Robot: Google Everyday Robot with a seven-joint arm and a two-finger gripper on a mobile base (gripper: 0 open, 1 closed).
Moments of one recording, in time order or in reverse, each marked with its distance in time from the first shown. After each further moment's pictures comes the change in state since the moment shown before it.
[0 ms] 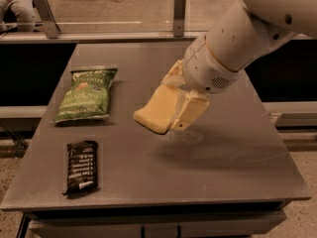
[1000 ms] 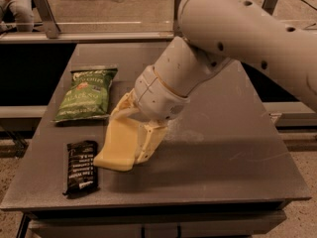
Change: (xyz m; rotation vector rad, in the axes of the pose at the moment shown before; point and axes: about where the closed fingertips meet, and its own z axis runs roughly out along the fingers) arm -0.072 0.048 0.071 -0.213 -0.198 -0.345
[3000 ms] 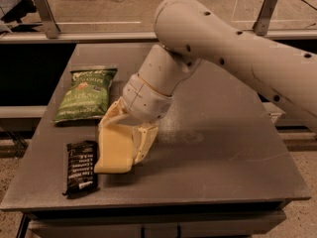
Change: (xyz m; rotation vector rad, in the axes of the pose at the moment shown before) arm 0.008 -0.004 0.038 -0.176 -0.072 -0.175
